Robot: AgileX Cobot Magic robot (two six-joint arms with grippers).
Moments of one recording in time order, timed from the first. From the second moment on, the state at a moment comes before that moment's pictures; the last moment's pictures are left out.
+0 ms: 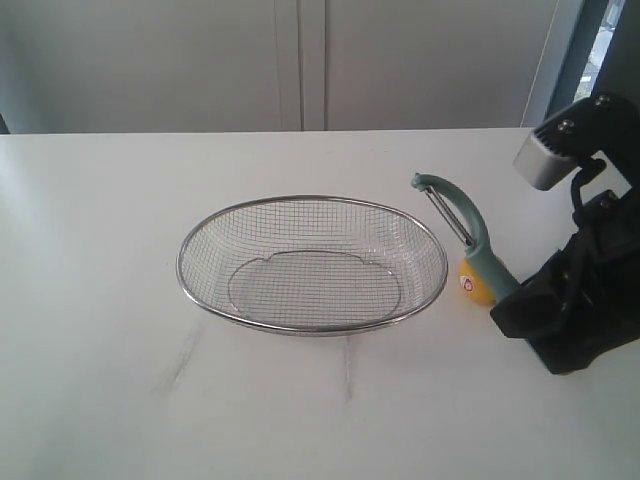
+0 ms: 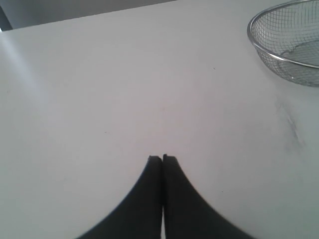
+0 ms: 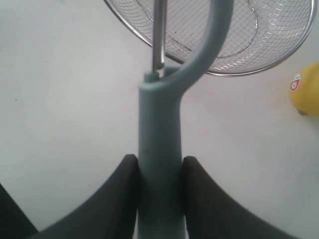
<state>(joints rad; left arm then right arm) -0.10 0.00 0.02 -0.10 0.39 0.21 0.26 1.05 -0.84 0.43 0.99 -0.66</state>
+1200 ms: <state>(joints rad) -0.10 0.00 0.02 -0.10 0.06 0.31 0.26 1.05 -0.84 0.43 0.99 -0.66</state>
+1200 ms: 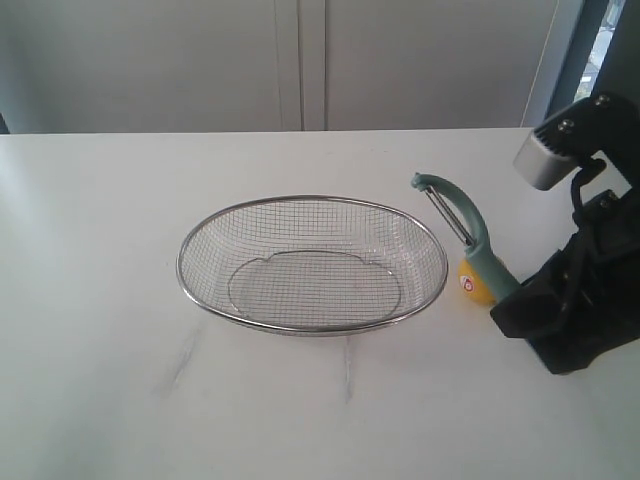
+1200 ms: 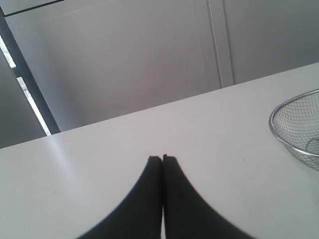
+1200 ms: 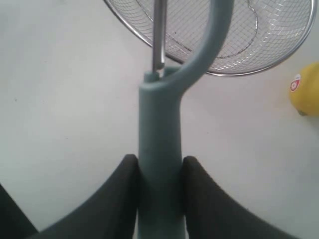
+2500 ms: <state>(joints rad) -0.10 0.00 -0.03 -0.10 -0.28 -0.07 0.26 1.05 -0.84 0.43 0.99 -0.66</state>
